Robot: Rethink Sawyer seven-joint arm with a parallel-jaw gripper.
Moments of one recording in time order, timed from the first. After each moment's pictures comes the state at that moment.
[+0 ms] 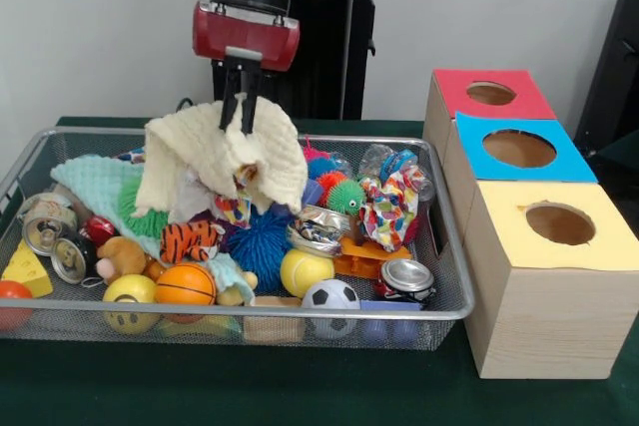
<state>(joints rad) -0.41 -0.82 0.00 1.97 -0.36 -0.05 1.58</state>
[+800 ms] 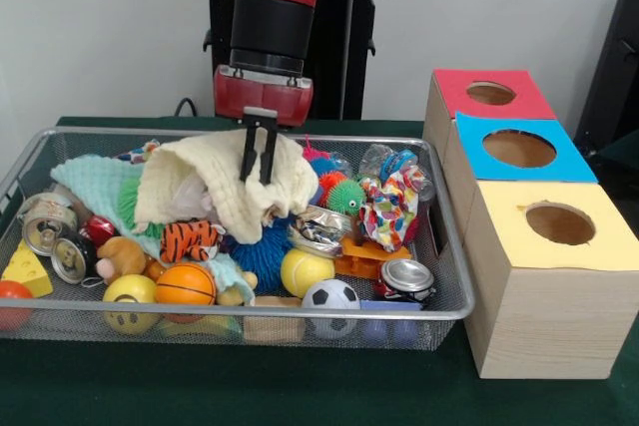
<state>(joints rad) -0.38 -0.63 -0.04 1.97 -0.26 -0.22 1.58</state>
